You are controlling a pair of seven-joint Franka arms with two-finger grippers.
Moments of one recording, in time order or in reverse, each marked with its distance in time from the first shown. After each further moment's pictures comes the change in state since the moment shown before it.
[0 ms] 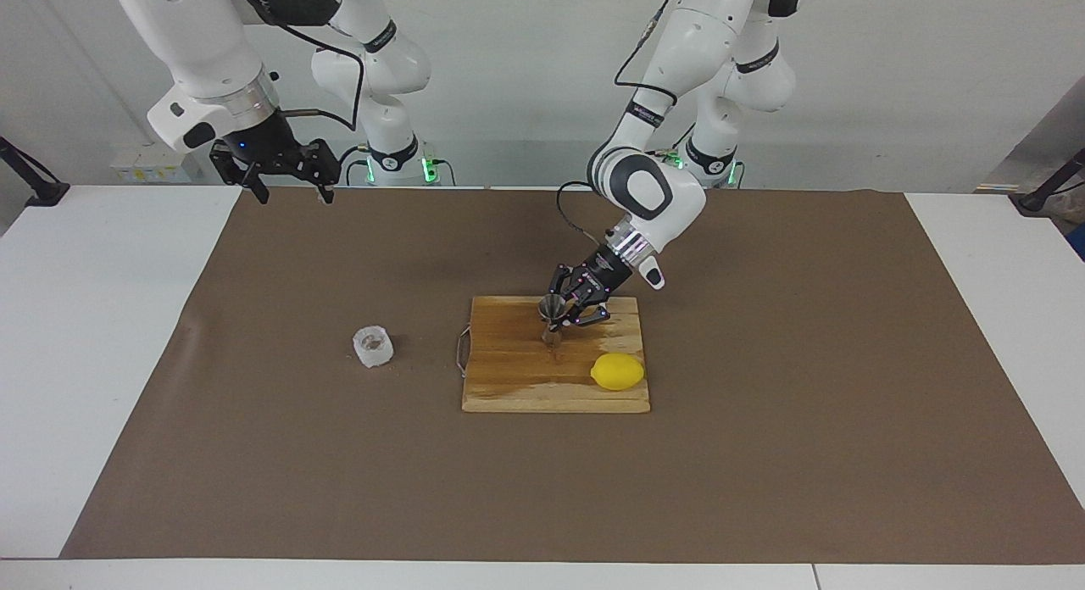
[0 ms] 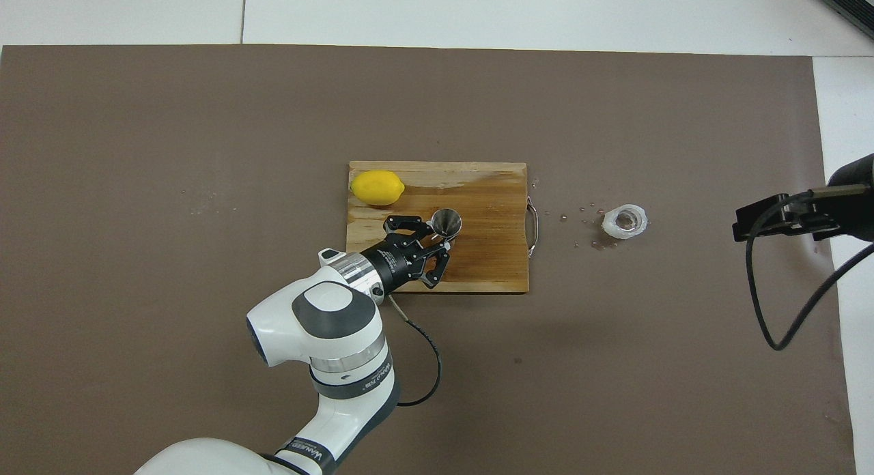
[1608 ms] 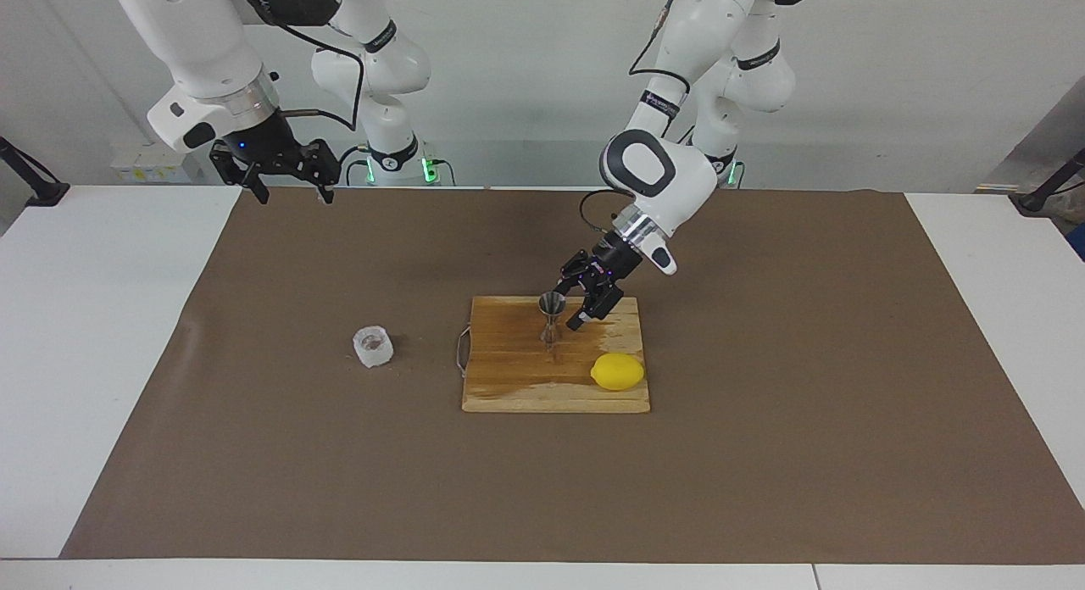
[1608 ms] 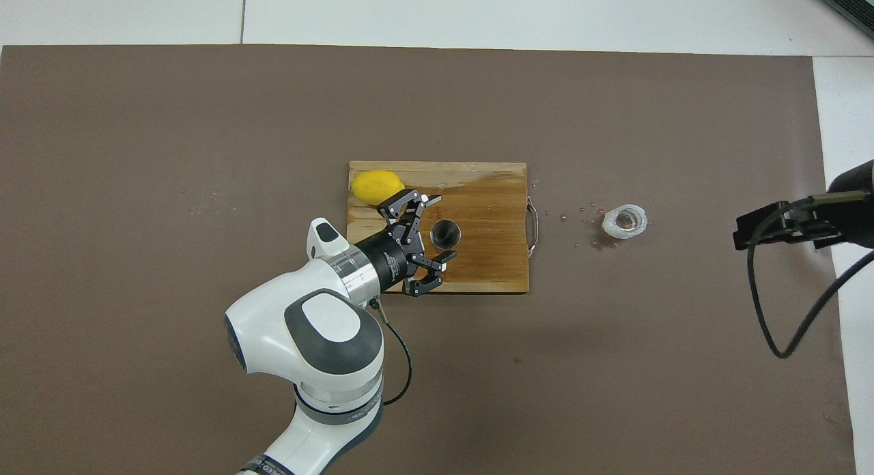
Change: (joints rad) left arm -0.042 -0.129 0.003 -0.006 0.318 0.103 0.277; right arm 0.002 -0.006 0.002 0.000 0.000 -0.033 -0.004
